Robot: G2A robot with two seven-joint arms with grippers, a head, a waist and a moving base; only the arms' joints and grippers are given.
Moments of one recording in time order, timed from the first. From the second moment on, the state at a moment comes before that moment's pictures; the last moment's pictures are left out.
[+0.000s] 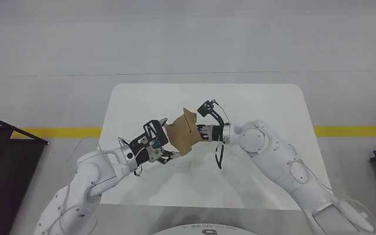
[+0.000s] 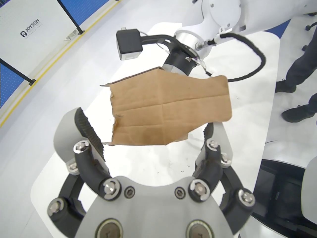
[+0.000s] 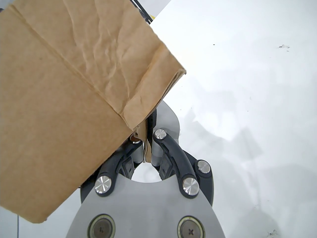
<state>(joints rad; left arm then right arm) 1.69 -0.95 -1.33 -2.18 1.21 -0.56 -0.37 -1.07 -1.15 0.82 -1.40 -0.32 -0.46 0.68</state>
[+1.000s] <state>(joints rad) 1.64 -0.92 -1.44 -2.13 0.75 -0.79 -0.46 -1.06 -1.16 0.82 -1.40 -0.36 -0.46 0.68</state>
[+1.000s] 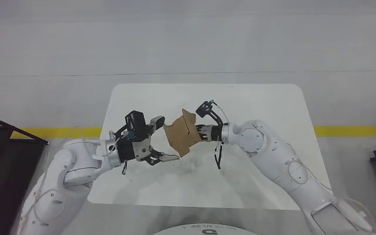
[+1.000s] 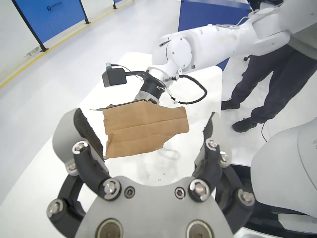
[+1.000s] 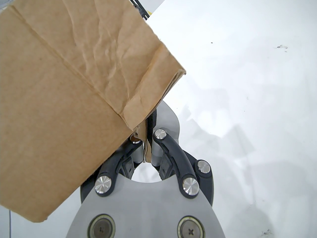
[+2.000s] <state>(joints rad) 1.57 -0.93 -1.28 -2.08 1.02 -0.63 -0.47 -1.06 -1.17 0.83 -1.37 -0.31 -0.48 0.70</state>
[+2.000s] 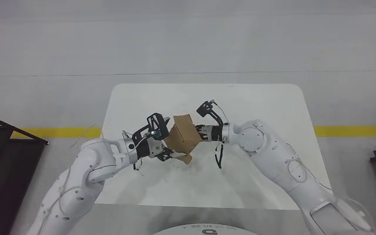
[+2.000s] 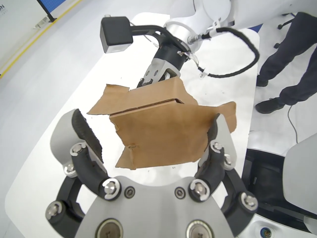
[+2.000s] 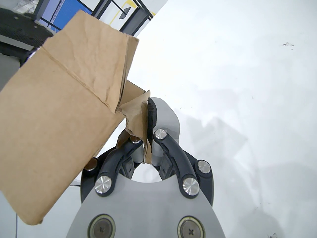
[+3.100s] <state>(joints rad) 1.55 -0.94 -1.25 -2.04 1.07 -0.57 -0.47 -1.07 -1.17 0.83 -1.37 -0.30 -0.51 0.70</state>
